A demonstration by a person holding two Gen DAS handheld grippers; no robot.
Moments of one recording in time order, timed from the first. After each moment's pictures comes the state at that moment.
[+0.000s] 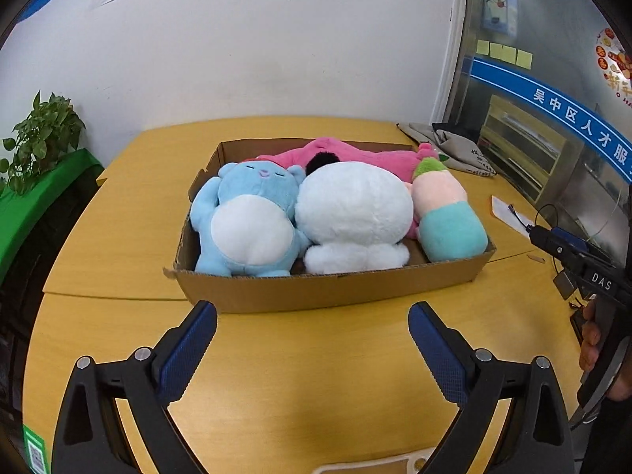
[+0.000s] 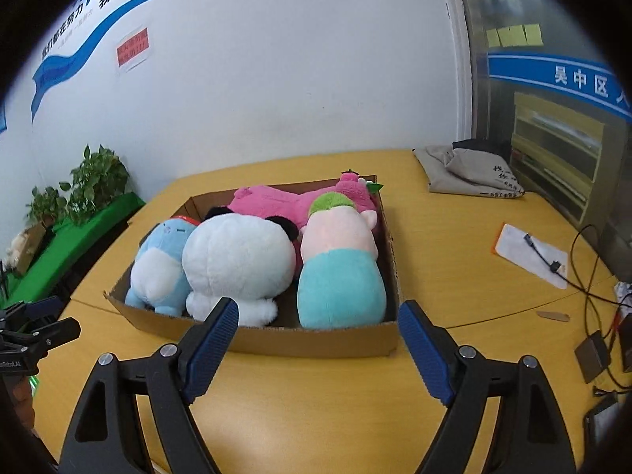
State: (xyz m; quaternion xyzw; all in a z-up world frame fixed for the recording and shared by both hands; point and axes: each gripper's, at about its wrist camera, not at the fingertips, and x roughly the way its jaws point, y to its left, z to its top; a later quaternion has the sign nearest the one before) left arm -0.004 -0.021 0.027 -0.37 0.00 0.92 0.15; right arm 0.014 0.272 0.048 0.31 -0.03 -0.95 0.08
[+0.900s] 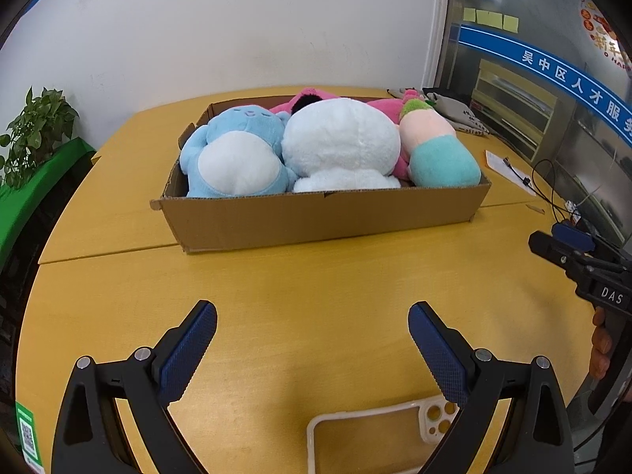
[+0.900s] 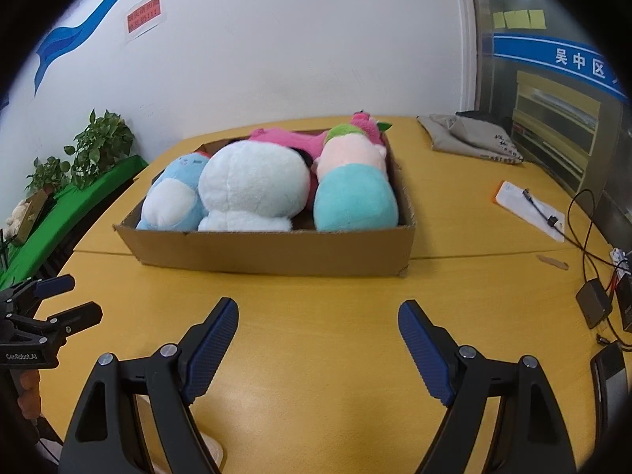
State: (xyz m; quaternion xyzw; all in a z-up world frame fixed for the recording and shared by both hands) left arm 0.041 -0.020 -0.021 -0.40 0.04 0.90 0.16; right arm 0.066 0.254 -0.004 0.36 -0.02 -0.93 0.09
